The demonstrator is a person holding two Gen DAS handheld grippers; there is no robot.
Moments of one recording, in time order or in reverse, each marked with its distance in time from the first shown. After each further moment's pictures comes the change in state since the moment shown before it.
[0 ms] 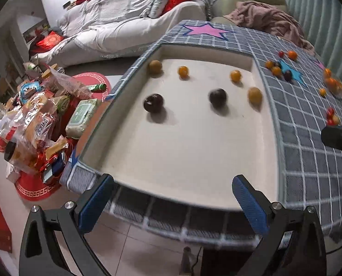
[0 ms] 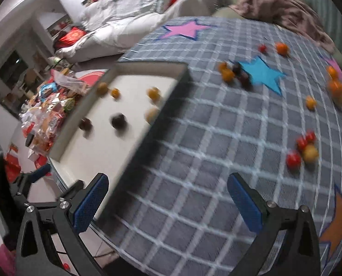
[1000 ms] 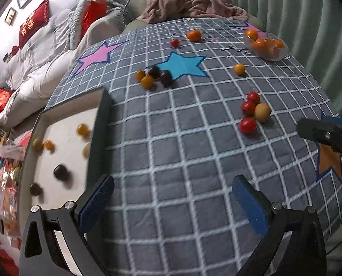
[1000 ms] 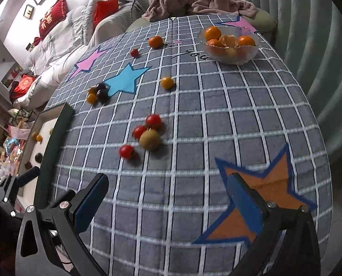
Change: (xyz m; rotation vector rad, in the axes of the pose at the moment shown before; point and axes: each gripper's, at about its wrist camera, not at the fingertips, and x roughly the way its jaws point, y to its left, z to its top) left arm 0.003 -0.218 0.057 0.355 -0.004 -0.152; right arm -0.055 -0.185 -0.009 0.291 -0.096 -0.167
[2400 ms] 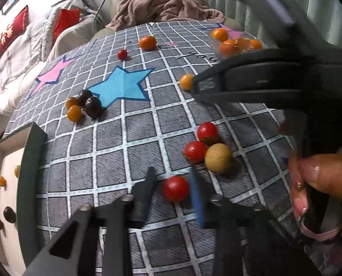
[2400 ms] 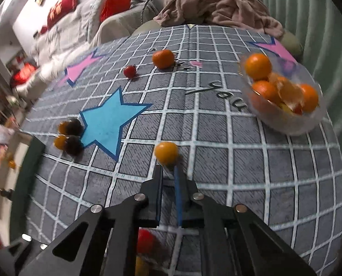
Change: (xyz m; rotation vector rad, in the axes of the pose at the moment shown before) left arm 0.051 -0.068 0.046 0.043 -0.043 -0.132; right arm 0.086 0.003 0.088 -0.106 -0.053 0.016
